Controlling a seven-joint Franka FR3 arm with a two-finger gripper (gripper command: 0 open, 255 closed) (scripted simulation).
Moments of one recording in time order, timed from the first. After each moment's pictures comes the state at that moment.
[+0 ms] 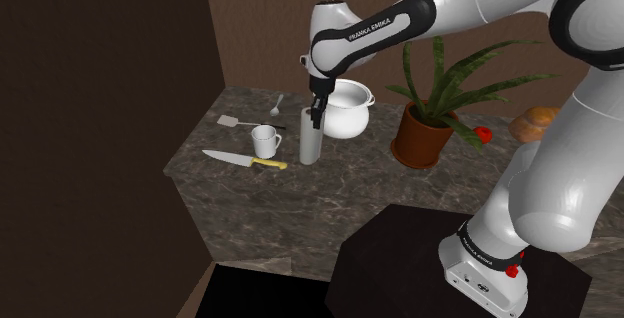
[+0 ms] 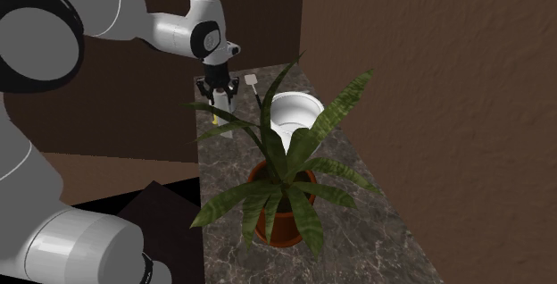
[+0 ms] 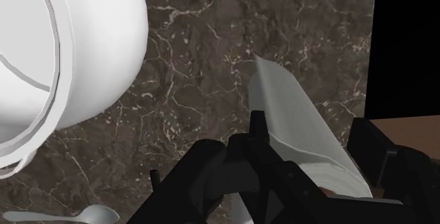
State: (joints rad) arm 0.34 0.09 -0.13 -2.11 0.06 2.17 -0.47
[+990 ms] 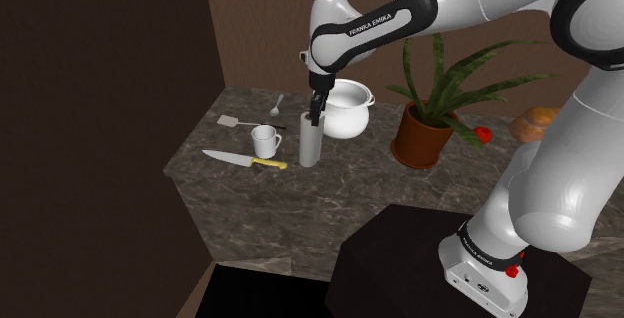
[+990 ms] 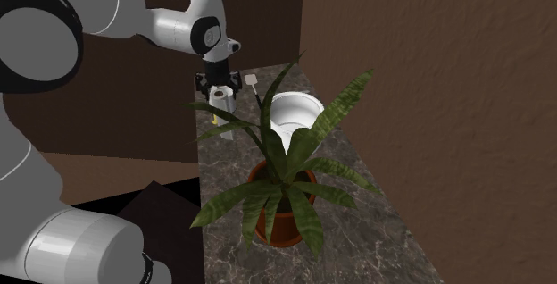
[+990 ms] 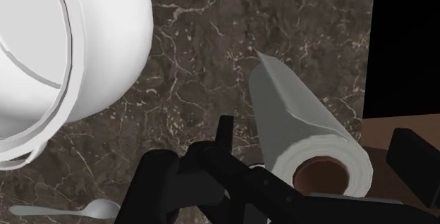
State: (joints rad) arm 0.33 0.08 -0.13 -2.09 0.06 2.14 -0.47
